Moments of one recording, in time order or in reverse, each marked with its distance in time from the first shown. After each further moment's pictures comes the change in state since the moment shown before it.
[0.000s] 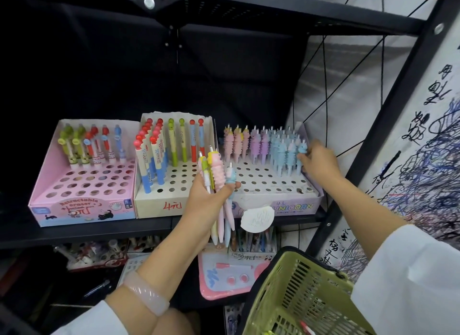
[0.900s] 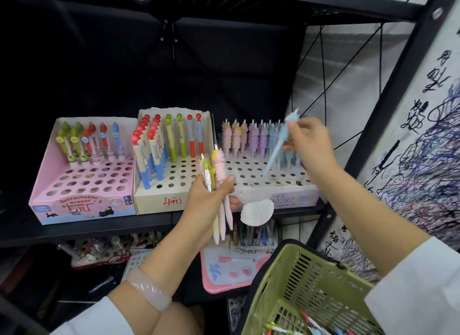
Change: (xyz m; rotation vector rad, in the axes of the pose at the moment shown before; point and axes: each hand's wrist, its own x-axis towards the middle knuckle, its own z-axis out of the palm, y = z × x) left_hand -0.010 0.005 0.004 -0.131 0.013 -0.119; right_hand -0.035 -0.064 -0.027 0.912 -0.012 0.097
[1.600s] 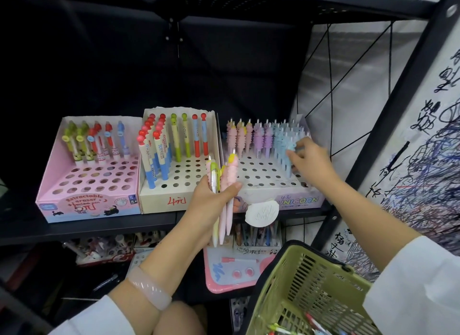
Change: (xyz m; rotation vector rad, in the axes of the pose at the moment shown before) left_hand 0.001 0.002 -0.007 0.119 -0.034 -0.045; right_hand 0.016 0.052 -0.011 -0.681 -0.115 -0.052
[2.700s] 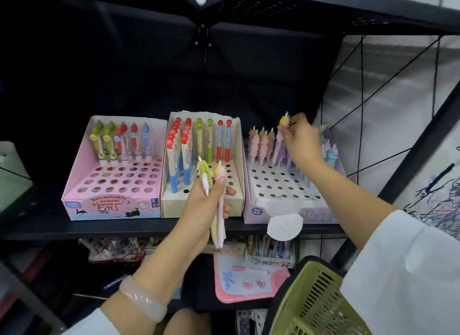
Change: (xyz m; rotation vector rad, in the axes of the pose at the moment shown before) left_hand 0.011 0.004 -0.042 -0.132 0.080 0.058; right_hand 0.050 -0.070 0.041 -0.009 0.239 -0.225
